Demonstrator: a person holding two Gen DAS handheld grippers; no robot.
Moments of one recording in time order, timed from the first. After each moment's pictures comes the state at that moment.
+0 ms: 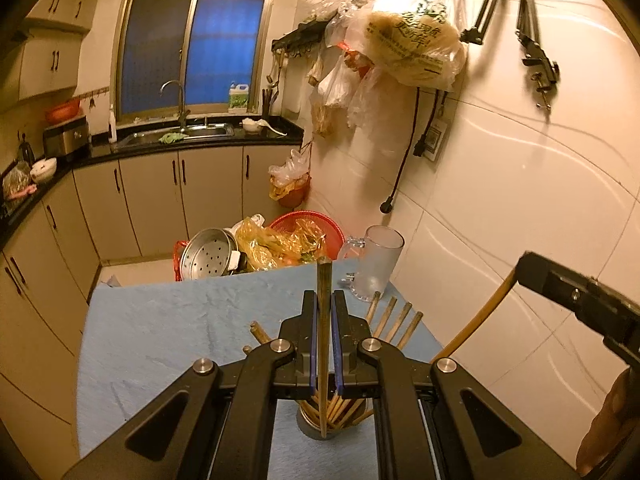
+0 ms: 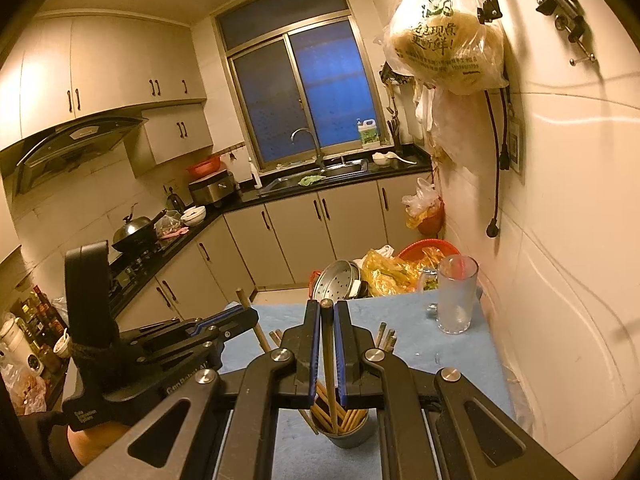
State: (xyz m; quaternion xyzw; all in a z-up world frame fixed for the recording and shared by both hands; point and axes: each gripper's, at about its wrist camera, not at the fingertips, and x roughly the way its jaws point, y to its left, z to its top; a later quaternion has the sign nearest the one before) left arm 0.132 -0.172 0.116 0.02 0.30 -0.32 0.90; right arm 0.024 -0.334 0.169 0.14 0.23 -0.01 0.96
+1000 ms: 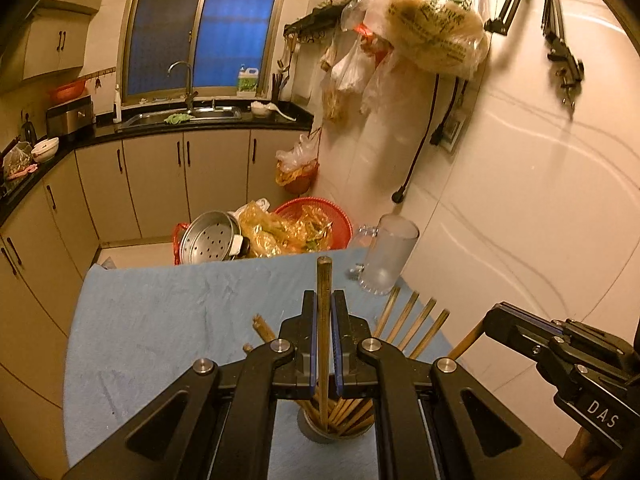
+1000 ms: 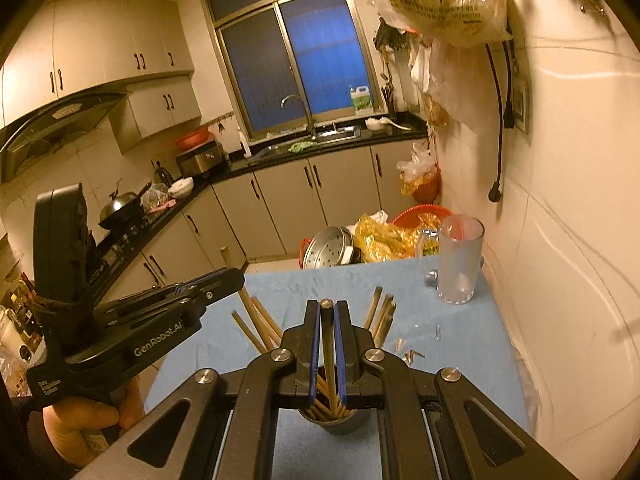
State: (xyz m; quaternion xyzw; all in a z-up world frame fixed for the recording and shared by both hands) left arm 0.152 -0.184 0.087 0.01 0.33 -0.30 0.89; right arm 0.063 -0.341 0.115 0.14 0.29 -0.01 0.95
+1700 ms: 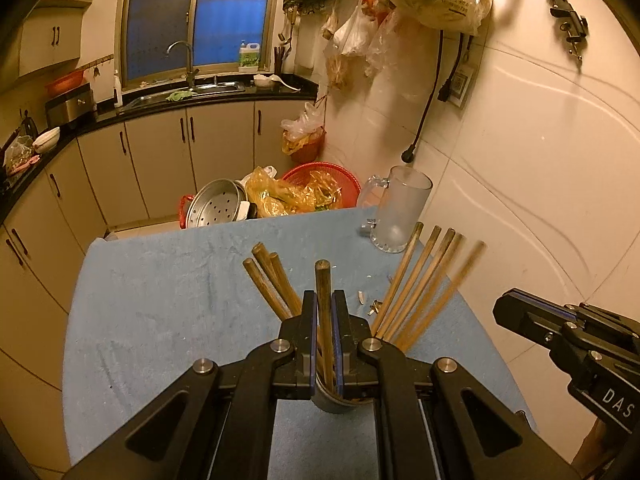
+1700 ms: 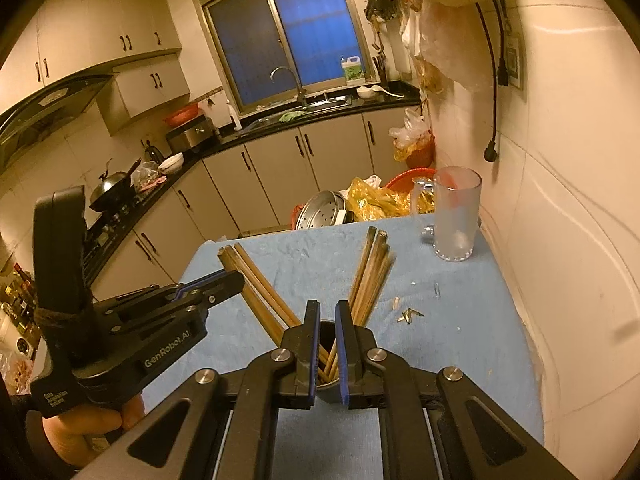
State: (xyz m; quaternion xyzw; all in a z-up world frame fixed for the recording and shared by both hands) left arm 0.137 -0.188 0.049 0.04 0.36 -0.29 0.88; right arm 0.062 -0.341 0.074 0.15 0.34 -0.02 0.93
